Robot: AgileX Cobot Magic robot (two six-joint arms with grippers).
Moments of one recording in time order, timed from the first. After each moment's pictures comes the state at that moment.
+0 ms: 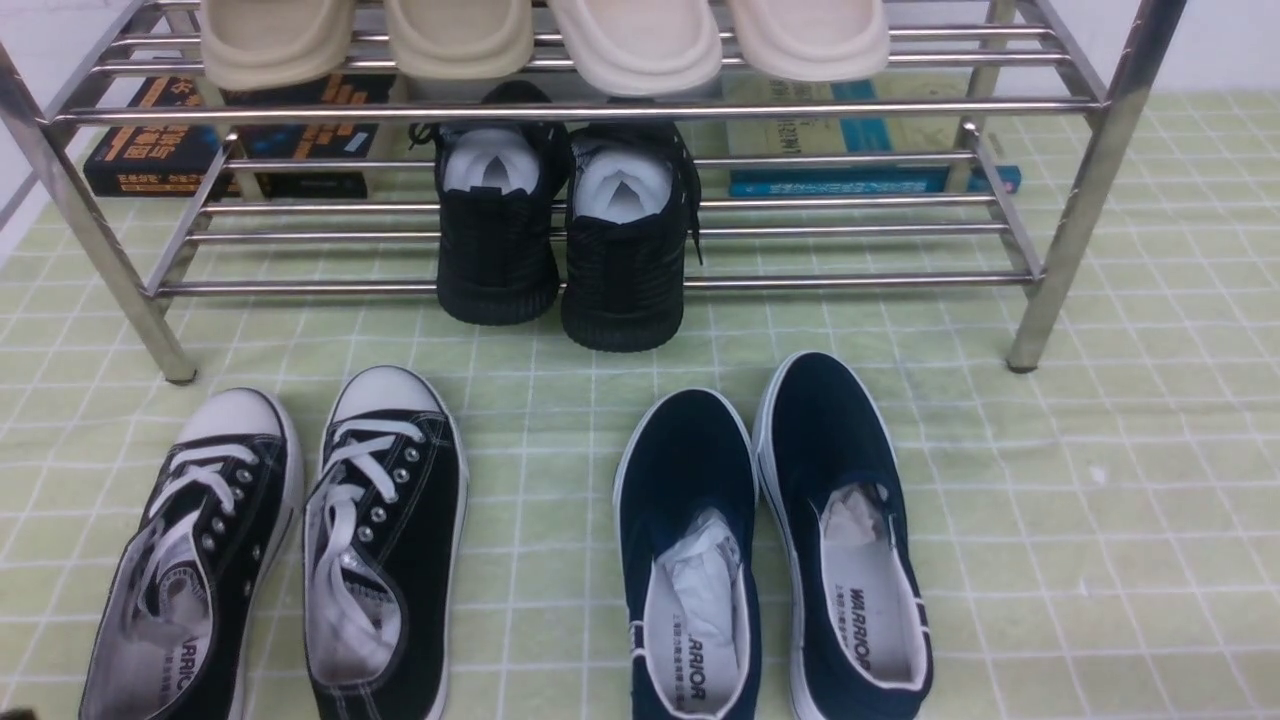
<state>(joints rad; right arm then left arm) 0.00 -0.01 0.01 0.06 0.39 0.04 -0.53 0.09 -0.44 0.20 0.85 -0.69</state>
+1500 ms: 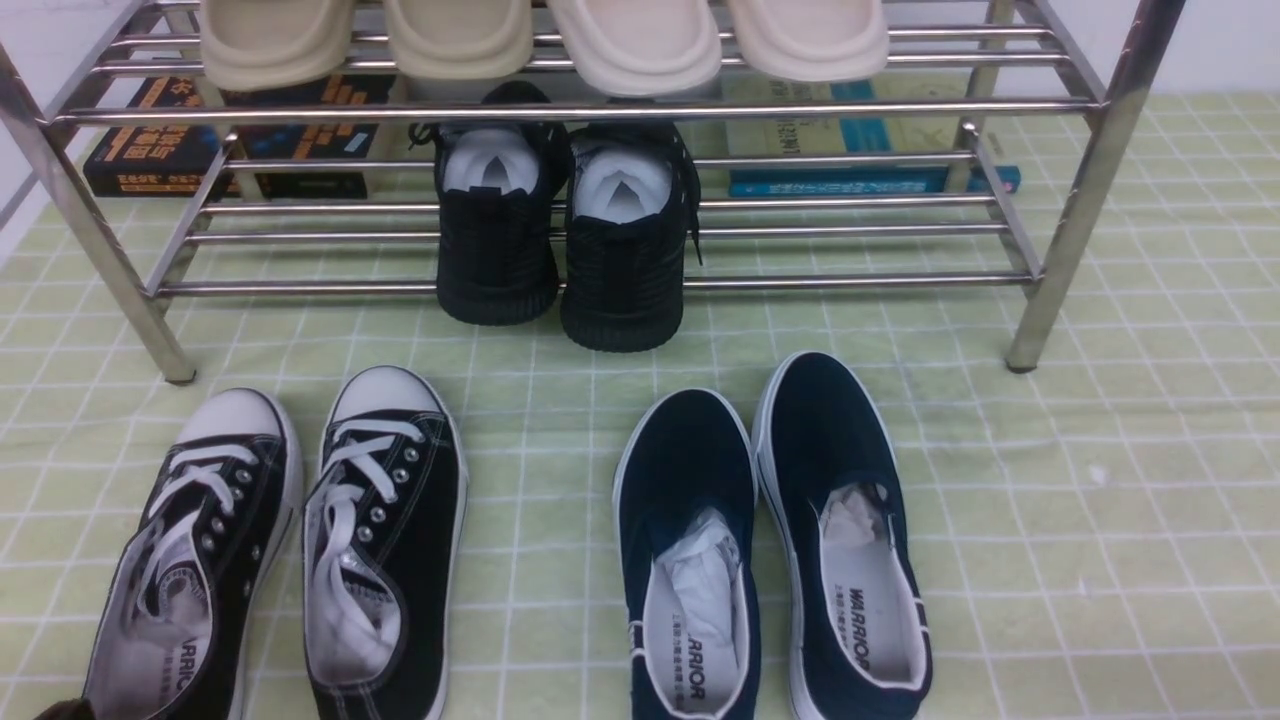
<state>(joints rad) 0.00 -0.01 0.01 0.06 0.39 0.04 -0.01 0.01 0.01 0.00 0.39 -0.08</state>
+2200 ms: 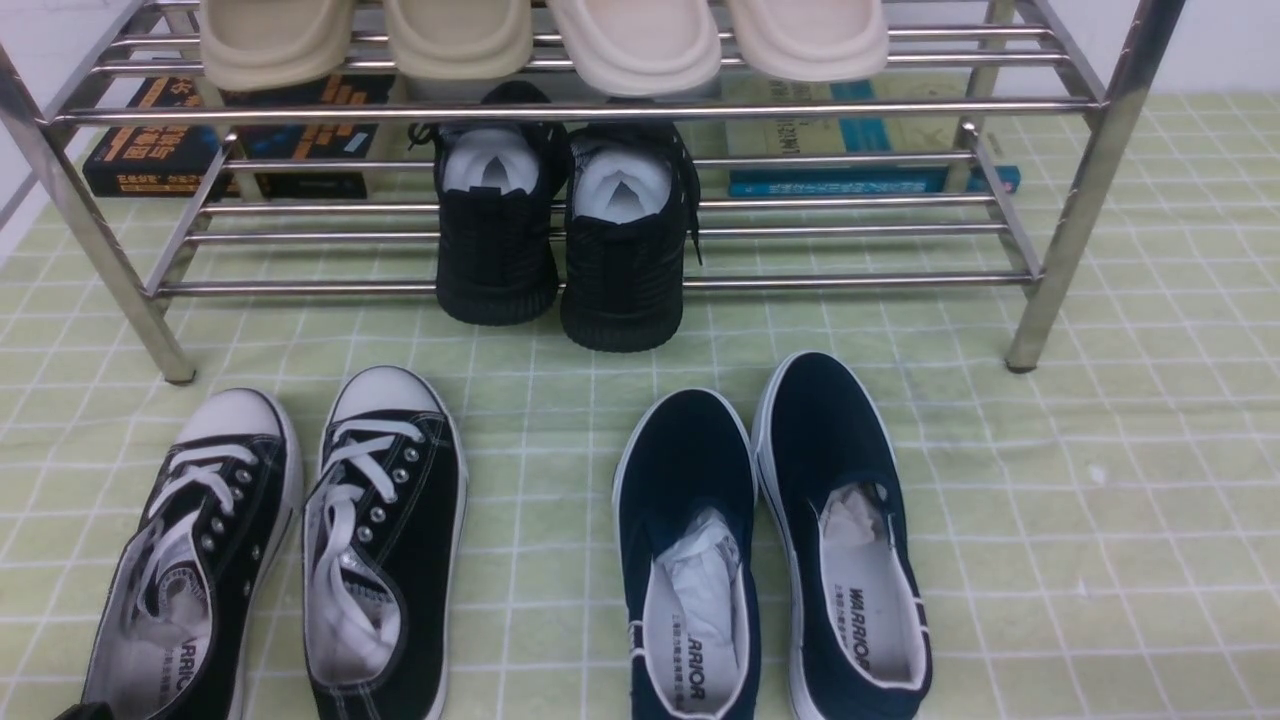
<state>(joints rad) 0.00 -0.01 0.01 0.06 0.39 0.04 -0.06 -0.01 0.02 0.02 0.38 -0.10</state>
